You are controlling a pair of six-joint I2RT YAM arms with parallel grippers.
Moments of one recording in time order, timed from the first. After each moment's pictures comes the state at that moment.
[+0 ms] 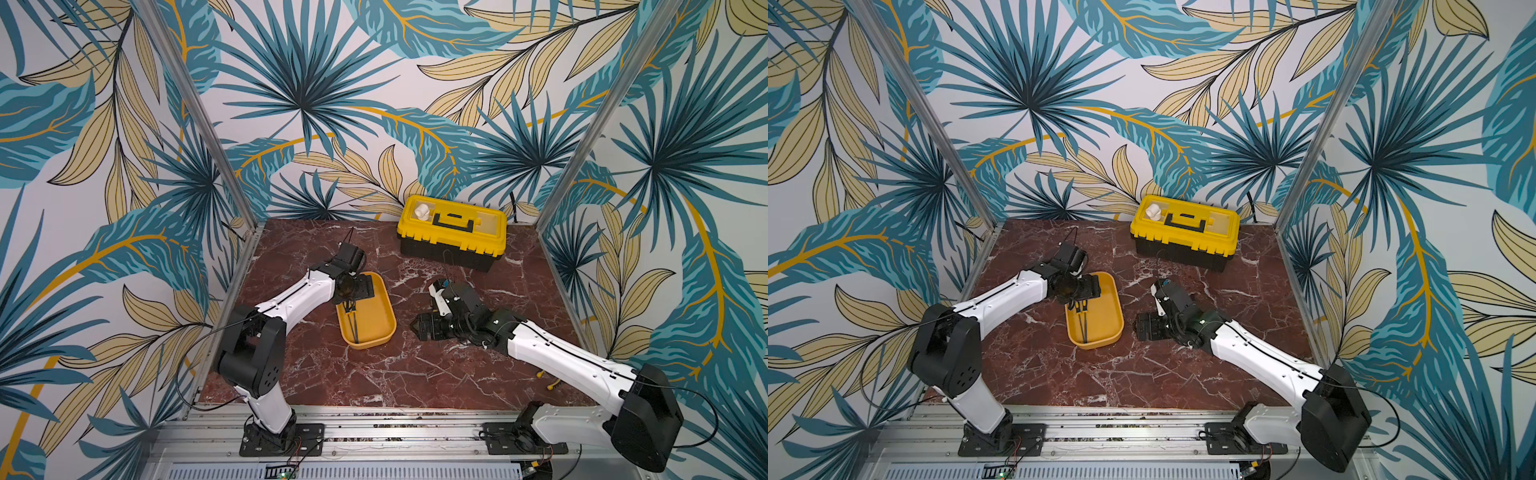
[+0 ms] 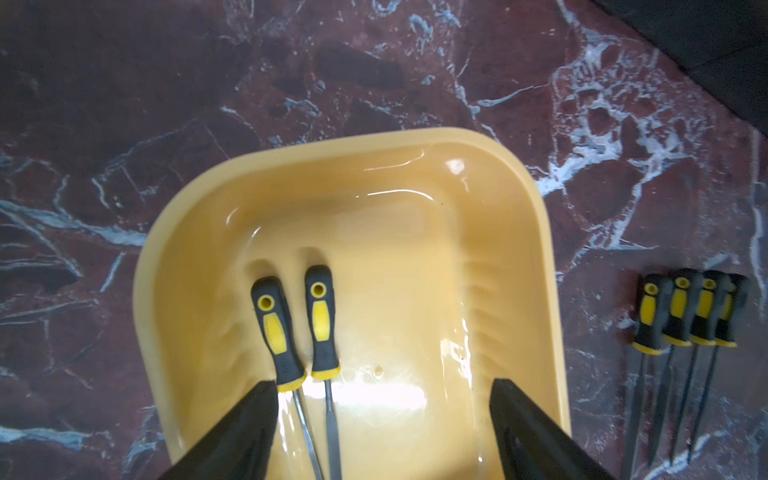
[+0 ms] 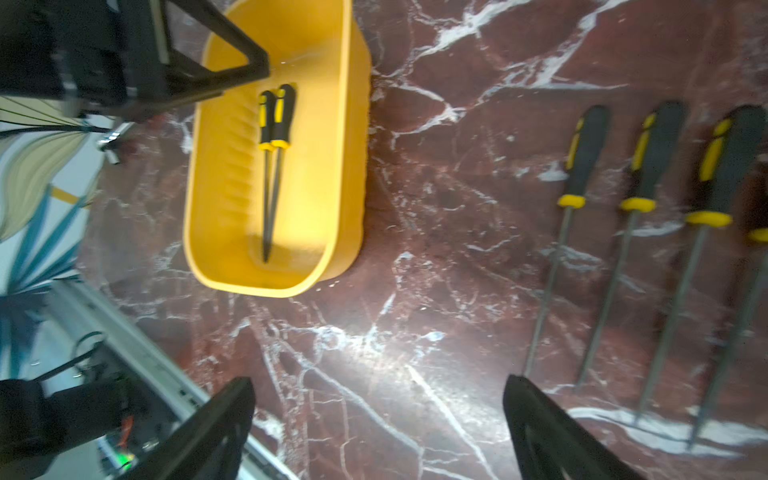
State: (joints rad) left arm -0.41 1.73 1.27 -0.65 0.01 -0.59; right arm 0.70 1.26 0.88 -0.45 -0.12 0.55
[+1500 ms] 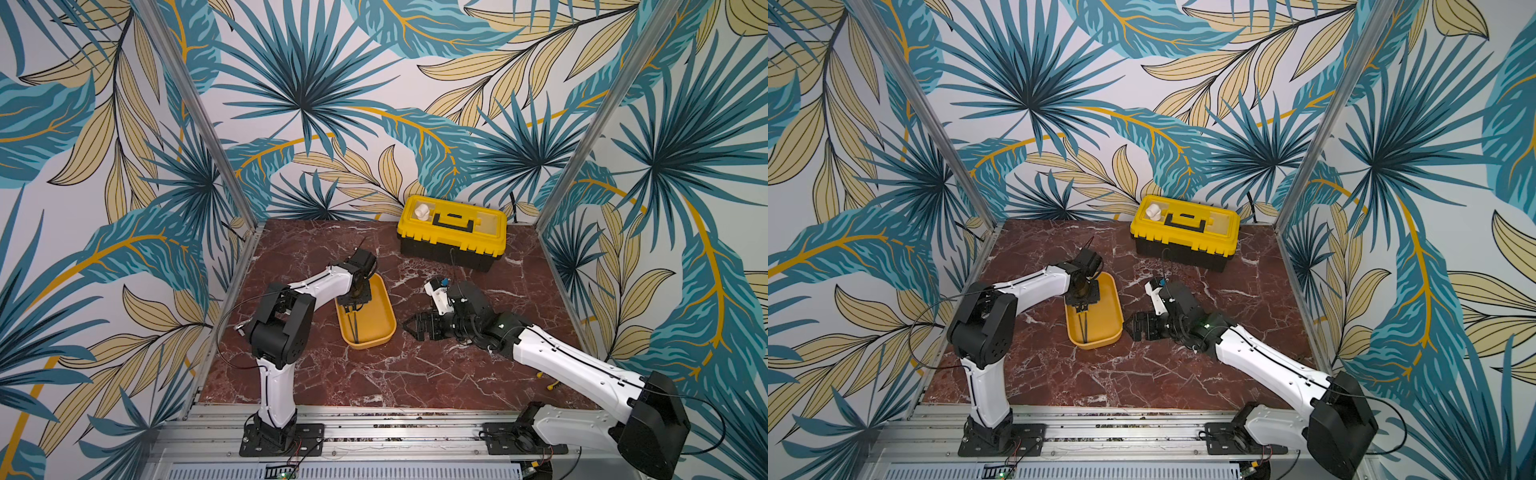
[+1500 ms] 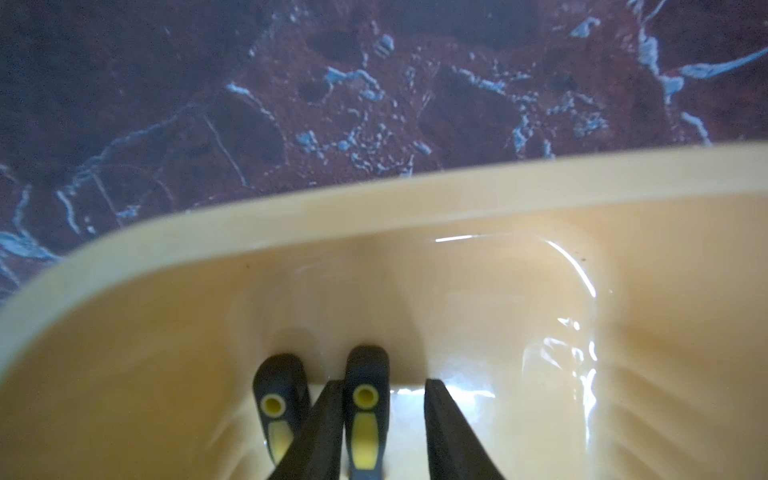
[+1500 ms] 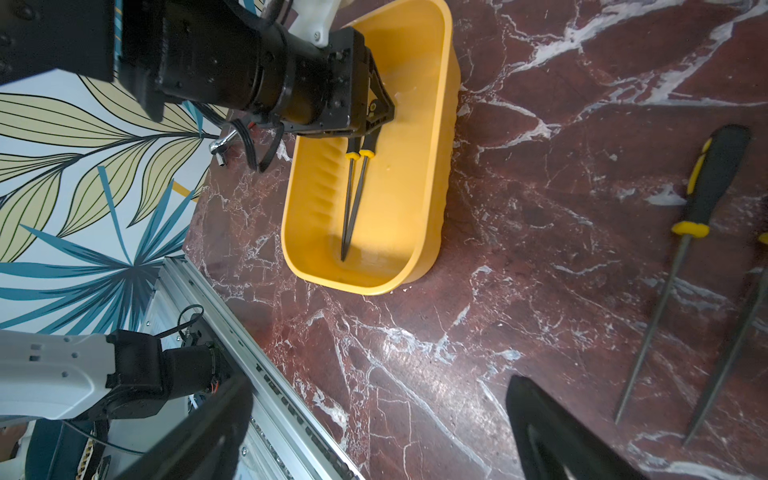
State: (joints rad) left arm -0.43 1.97 1.36 -0.67 -0.15 -0.61; right arm 0.70 1.22 0.86 -0.36 -0.23 0.57
